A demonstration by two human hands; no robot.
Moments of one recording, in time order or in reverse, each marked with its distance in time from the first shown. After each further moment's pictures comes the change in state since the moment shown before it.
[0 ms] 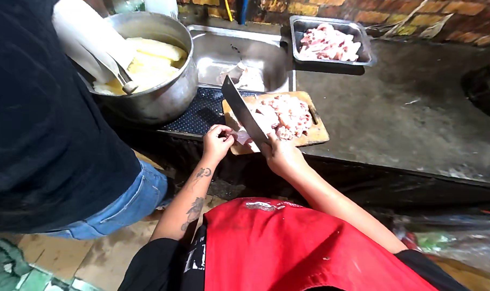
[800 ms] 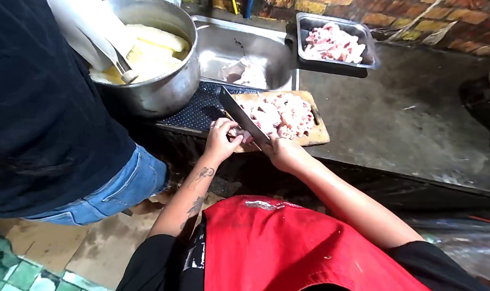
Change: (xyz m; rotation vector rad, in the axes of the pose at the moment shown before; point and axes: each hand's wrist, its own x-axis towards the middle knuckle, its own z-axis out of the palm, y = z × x) left_hand 0.000 0.011 0.001 0.289 -0.094 0.136; right_hand 0.018 0.007 -0.008 -0.118 -0.208 -0.005
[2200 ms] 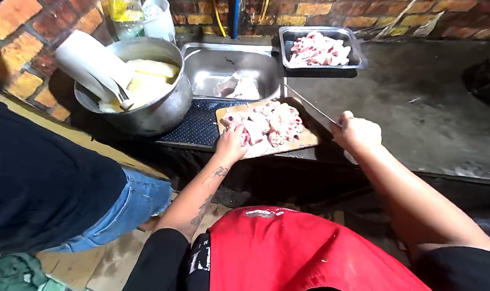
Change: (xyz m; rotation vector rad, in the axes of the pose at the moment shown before) left_hand 0.042 0.056 0.029 0.453 -0.382 -0.154; right_hand 0.014 0.197 -0.048 -0.101 0.483 0.339
